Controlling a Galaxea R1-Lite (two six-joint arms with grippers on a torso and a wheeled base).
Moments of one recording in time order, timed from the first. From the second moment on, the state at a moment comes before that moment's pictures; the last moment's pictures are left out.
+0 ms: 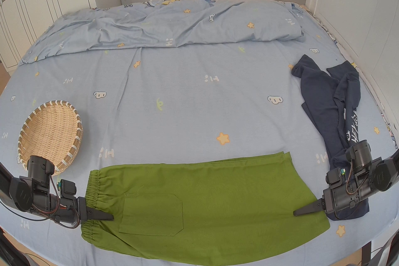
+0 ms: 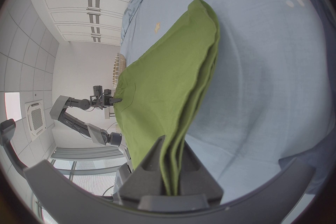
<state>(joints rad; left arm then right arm) 0.14 1.73 -0.36 -0.25 -0.82 -0.14 0.08 1.80 -0.49 -0.14 0.89 0.06</state>
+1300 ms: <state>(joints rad) 0.16 1.35 -0.81 0.43 -0.45 -0.07 0.01 1.53 -0.64 -0.15 0.88 0.23</state>
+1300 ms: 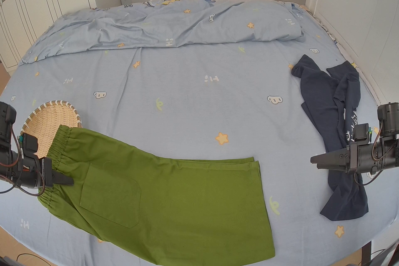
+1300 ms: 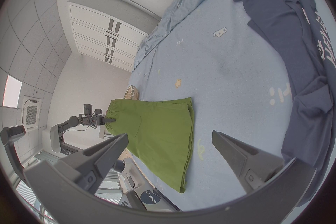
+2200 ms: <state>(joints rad) -0.75 1.51 -1.10 0.33 -0.07 -0.47 0.01 1.46 -0.66 -0.10 0.87 0.23</state>
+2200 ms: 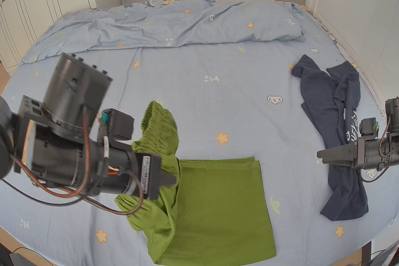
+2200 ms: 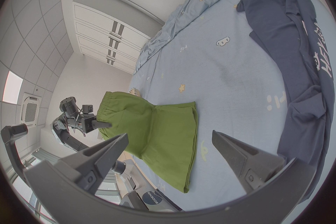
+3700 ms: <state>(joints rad) -0.71 1.77 -0.88 -0.26 -0.36 -0.75 0.01 1.50 -0.65 -0.10 0.87 0.23</state>
